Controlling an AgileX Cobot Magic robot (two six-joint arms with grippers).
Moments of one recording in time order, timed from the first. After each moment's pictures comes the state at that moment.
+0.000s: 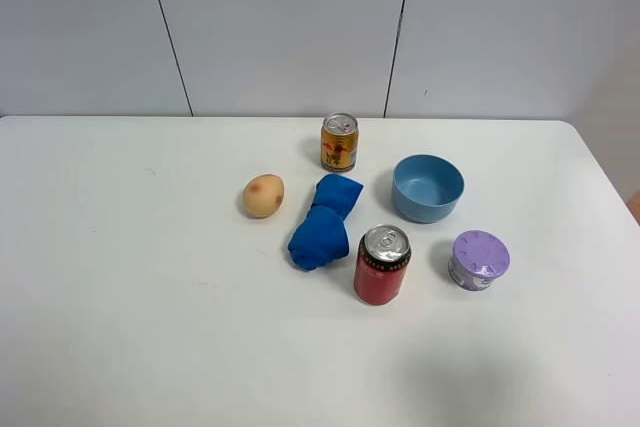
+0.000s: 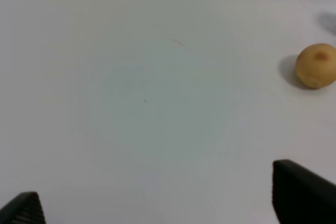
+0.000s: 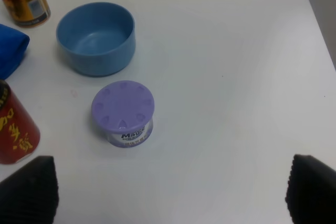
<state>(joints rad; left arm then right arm) -0.02 -0.01 -0.51 0.10 1.06 -0.13 0.01 0.00 -0.51 0.03 1.06 0.04</state>
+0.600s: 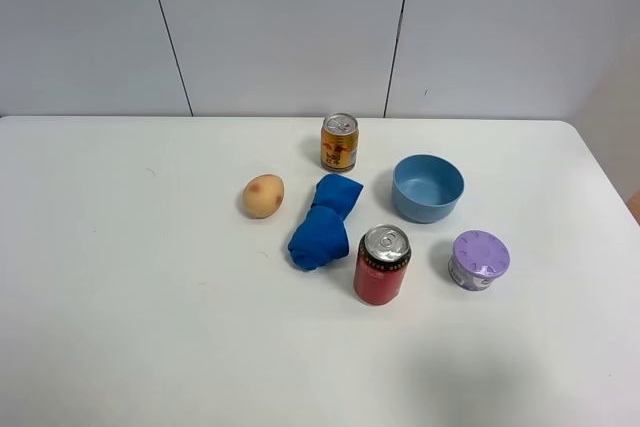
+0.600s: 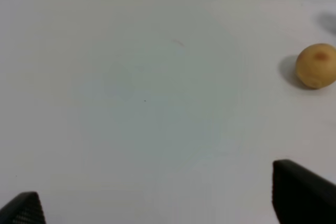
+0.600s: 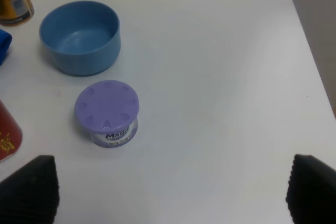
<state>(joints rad) -0.02 -0.01 -0.51 0.10 1.06 -0.13 0.01 0.00 -0.51 -0.01 1.06 0.04</state>
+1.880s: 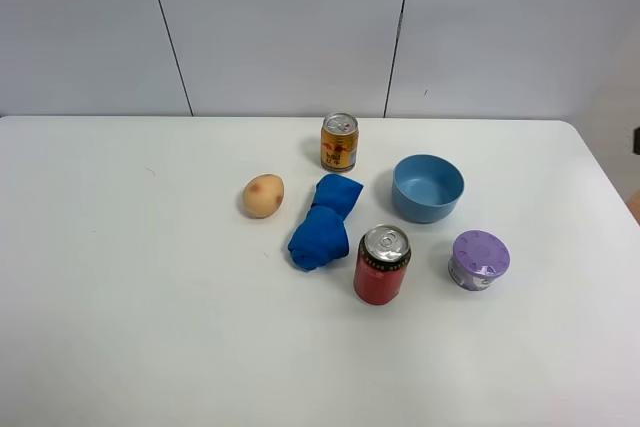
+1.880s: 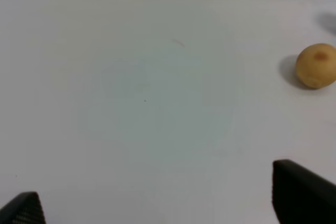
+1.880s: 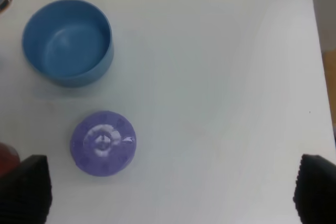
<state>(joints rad) -0.02 -0.01 -0.51 0.10 1.06 -0.13 0.01 0.85 -0.98 -0.03 1.02 0.05</state>
